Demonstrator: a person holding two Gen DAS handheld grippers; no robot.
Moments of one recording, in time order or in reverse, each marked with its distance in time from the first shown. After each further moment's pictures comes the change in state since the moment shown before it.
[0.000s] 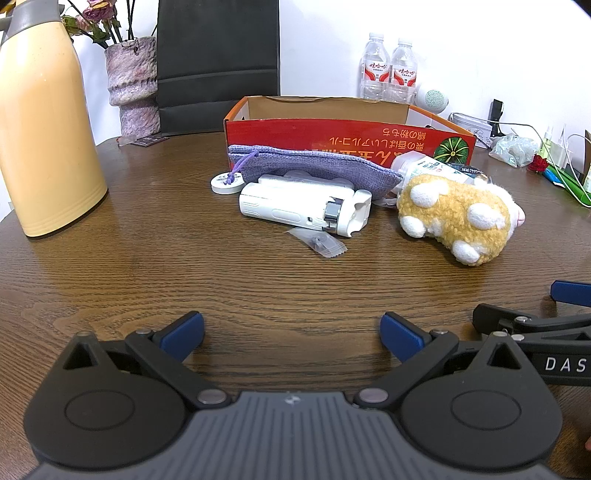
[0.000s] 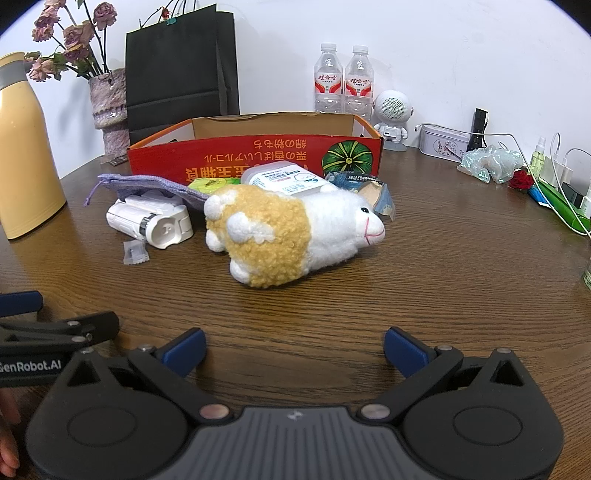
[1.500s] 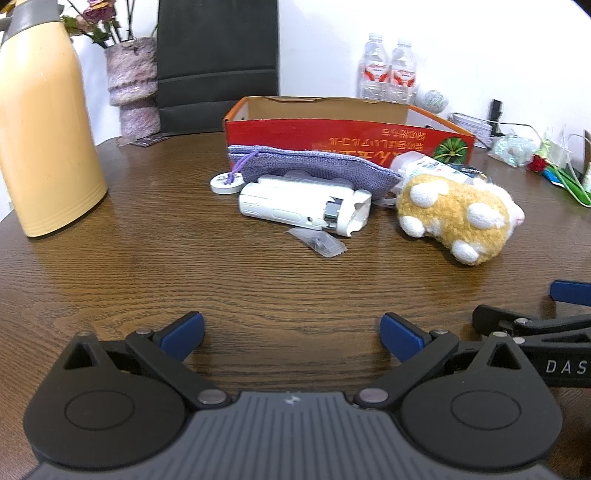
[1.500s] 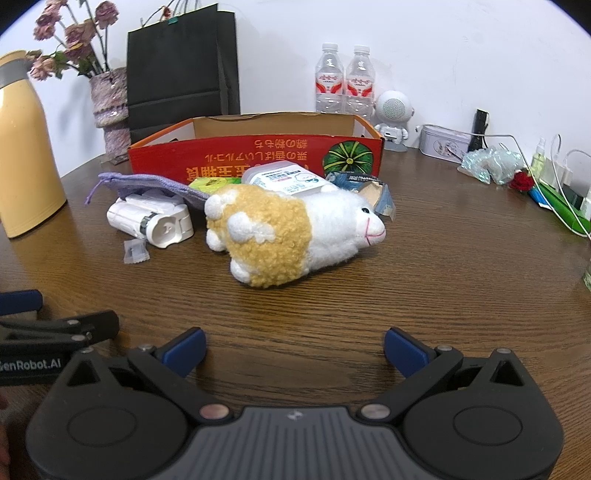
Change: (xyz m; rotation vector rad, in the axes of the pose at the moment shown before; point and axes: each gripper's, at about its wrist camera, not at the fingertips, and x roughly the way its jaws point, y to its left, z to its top) left arm -0.003 0.004 0.000 0.030 -0.002 -0.039; right arm 0.002 0.003 0.006 -0.023 0.009 0.021
